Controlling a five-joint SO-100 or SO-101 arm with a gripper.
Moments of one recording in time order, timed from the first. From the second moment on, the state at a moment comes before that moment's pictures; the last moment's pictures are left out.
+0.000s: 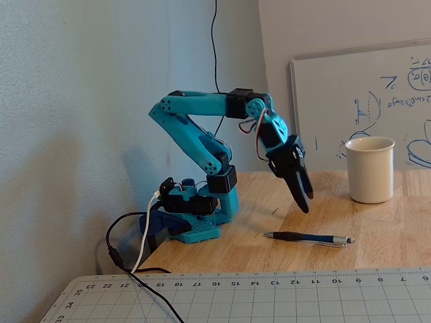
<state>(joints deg) 2.3 127.8 143.3 51.2 82.4</state>
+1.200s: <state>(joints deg) 12.3 107.7 143.3 40.8 83.1</state>
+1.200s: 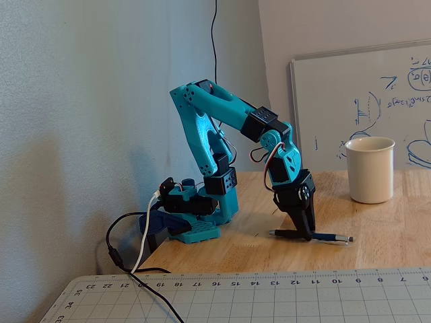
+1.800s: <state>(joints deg) 10.1 120.2 148.7 5.3 83.1</state>
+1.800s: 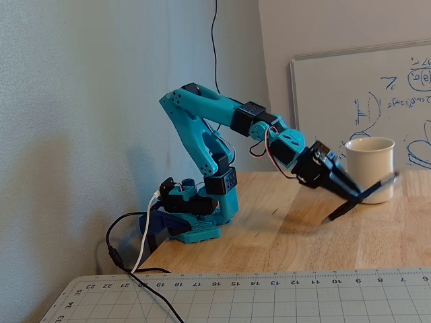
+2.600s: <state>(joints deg) -21.8 111.4 154.3 -52.1 83.1</state>
